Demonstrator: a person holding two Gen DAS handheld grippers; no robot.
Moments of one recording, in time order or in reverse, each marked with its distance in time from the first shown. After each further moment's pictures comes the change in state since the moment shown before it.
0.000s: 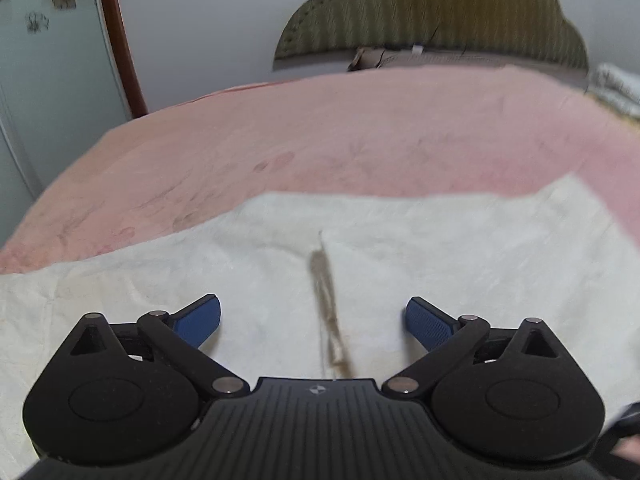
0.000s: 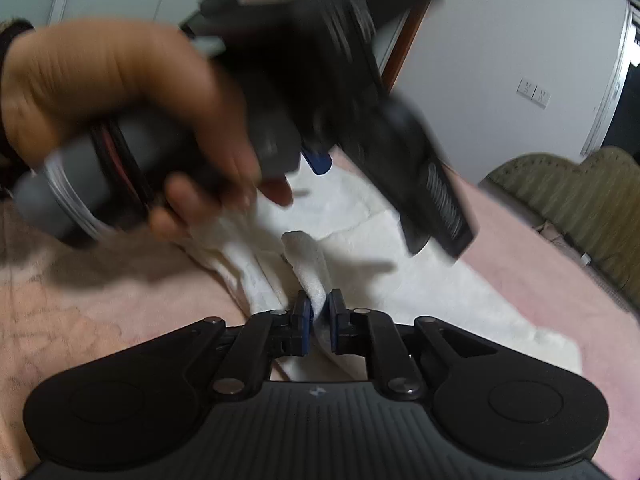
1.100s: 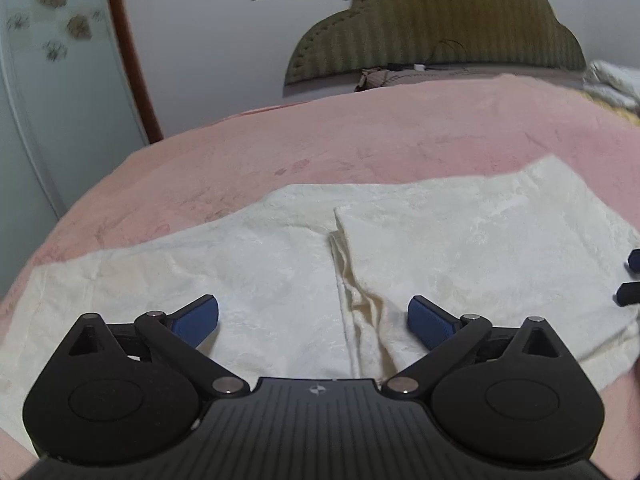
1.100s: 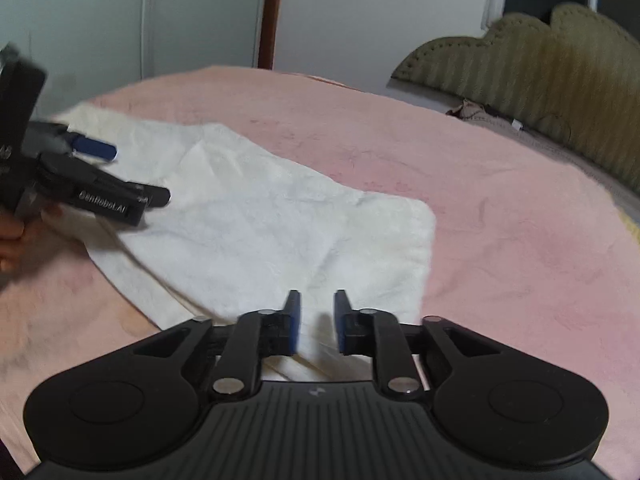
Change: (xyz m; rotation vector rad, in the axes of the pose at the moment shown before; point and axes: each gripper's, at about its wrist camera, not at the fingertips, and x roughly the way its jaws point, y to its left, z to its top) left arm -0.049 0.002 -0.042 0.058 -0.100 0.053; right arm -0.037 -0.122 -0.053 0.377 0.208 -0.120
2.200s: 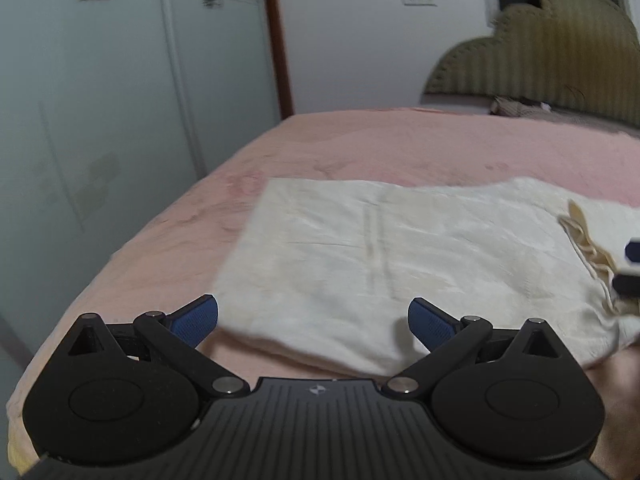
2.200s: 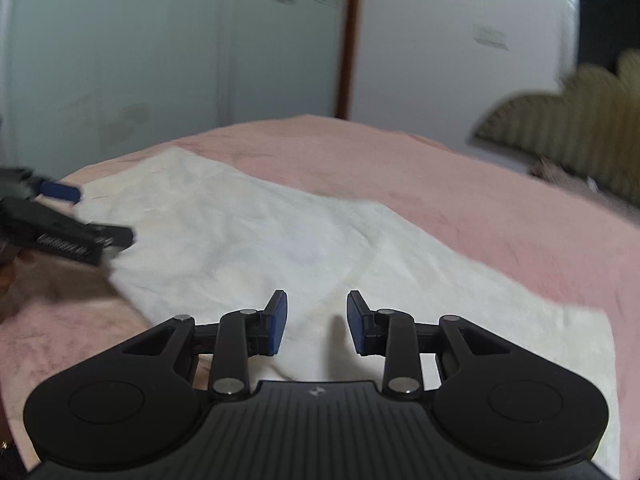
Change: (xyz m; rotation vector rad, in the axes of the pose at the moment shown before) left arm -0.076 0.184 -0.077 -0.325 0.006 0.248; right arm 0.012 0.167 0.062 -0.181 -0.231 0.200
